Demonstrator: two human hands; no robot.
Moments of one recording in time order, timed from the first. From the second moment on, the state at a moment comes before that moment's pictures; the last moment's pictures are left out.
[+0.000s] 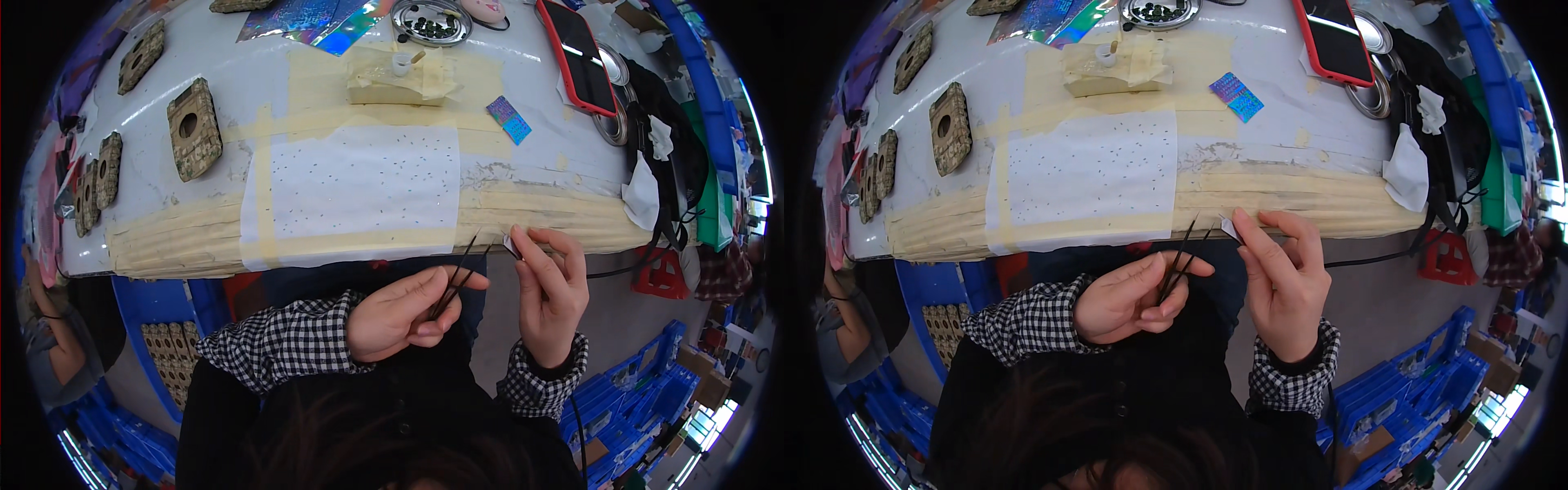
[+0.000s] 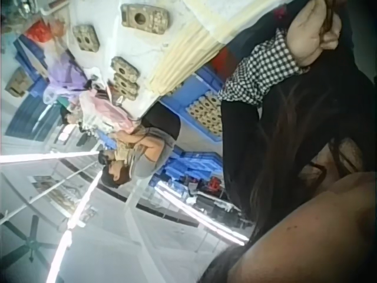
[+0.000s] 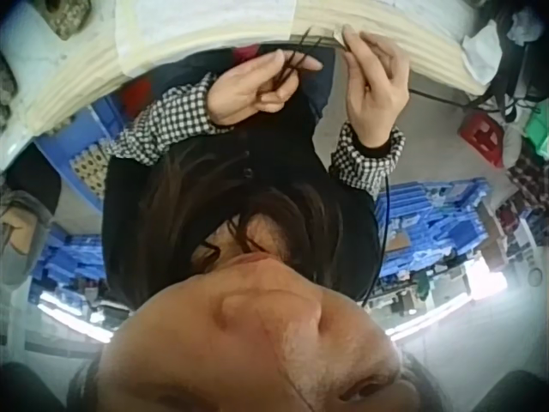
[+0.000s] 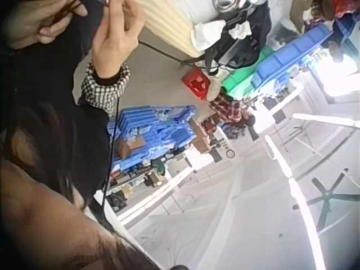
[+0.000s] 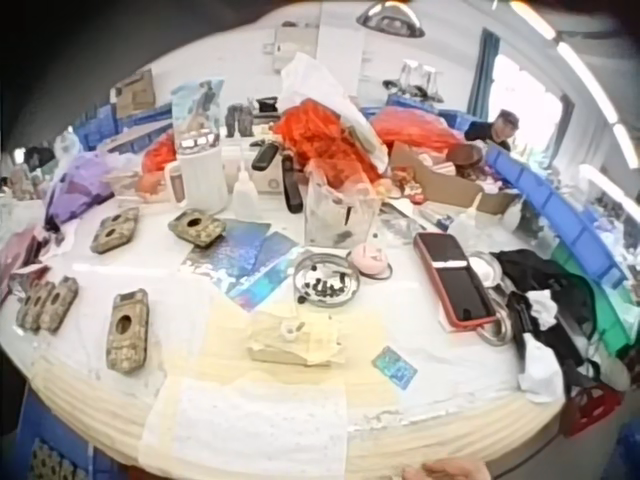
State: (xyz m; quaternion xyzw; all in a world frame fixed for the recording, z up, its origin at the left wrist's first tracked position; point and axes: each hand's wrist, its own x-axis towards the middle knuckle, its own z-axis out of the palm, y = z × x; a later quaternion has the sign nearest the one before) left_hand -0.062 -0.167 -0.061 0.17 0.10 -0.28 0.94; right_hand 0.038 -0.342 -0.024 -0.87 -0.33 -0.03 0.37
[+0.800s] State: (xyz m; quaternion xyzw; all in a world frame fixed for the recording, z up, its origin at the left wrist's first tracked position) left_hand -0.065 -0.170 -0.057 0.37 0.10 -0.24 0.89; right_hand 0.031 -0.329 -0.005 -0.91 -0.34 -0.04 0.22
